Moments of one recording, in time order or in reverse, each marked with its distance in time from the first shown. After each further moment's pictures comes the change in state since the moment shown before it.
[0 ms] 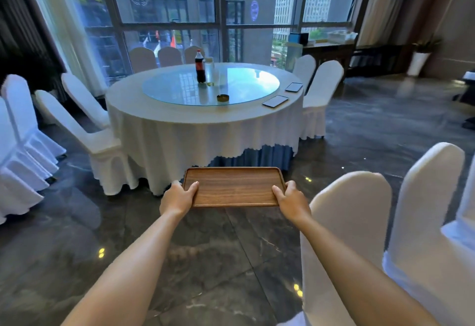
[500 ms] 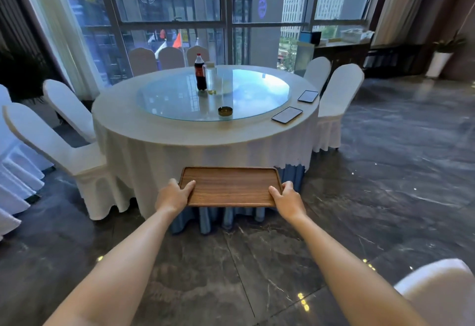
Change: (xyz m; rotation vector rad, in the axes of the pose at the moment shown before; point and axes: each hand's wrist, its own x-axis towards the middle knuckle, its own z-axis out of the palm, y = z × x) left_hand 0.267 0.091 0.053 0.021 -0.011 0.020; right_hand 0.286 -0.055 0.031 0.056 -0.017 0.020
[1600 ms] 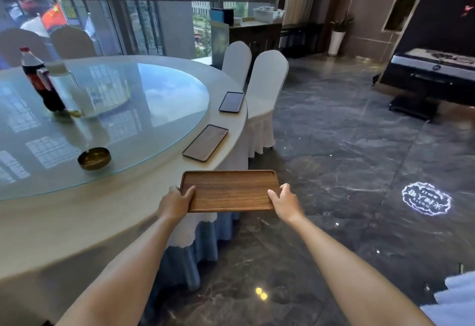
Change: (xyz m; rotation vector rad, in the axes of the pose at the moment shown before) left_hand 0.376 0.344 0.344 0.048 -0.314 0.208; right_hand 0.496 0.117 -0.153 -0.040 0.187 0.330
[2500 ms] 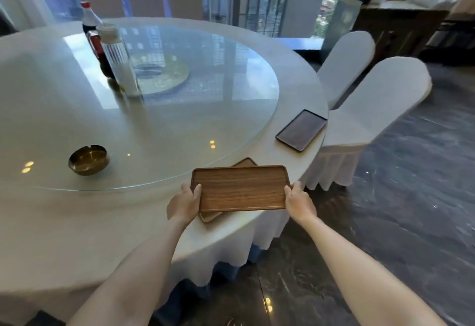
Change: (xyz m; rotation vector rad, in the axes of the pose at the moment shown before) left_hand 0.290 0.089 0.073 0.052 0.225 -0.451; right_hand 0.418 -0.135 0.043 -0.294 -0.352 -0.310
